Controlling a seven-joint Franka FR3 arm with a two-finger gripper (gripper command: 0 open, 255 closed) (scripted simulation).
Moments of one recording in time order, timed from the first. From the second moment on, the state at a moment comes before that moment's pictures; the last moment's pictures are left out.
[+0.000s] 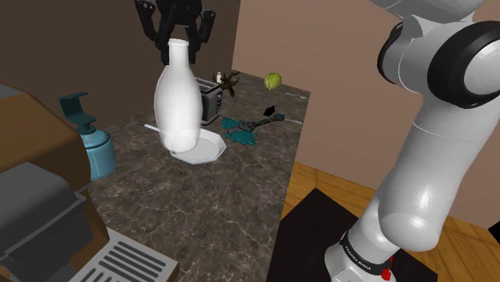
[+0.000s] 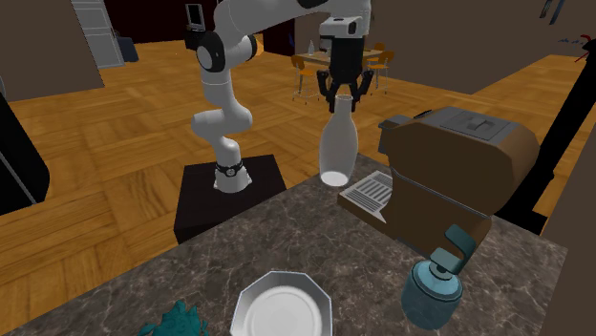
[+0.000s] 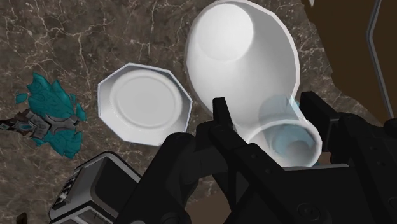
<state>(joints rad) 0.14 0.18 0.56 -1.19 -0.18 1.39 0.73</state>
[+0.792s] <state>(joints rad) 0.21 0.30 0.57 -0.87 -0.27 1.18 0.72</state>
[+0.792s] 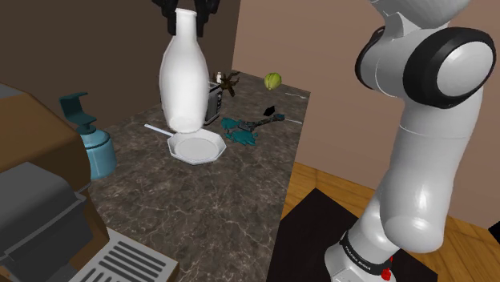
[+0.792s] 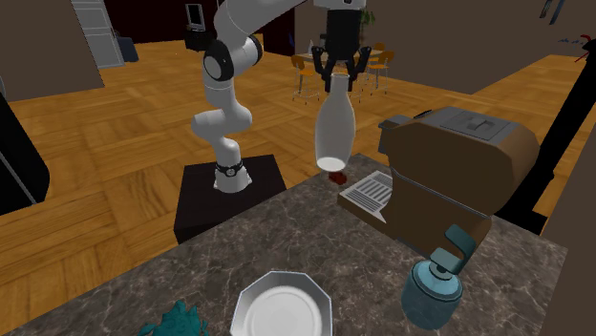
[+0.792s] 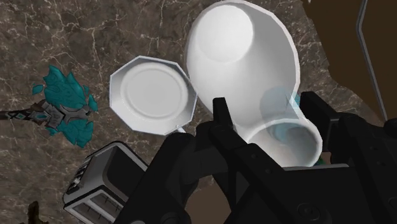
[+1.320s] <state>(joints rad) -0.04 -0.02 0.47 -1.25 -0.06 1.30 0.48</state>
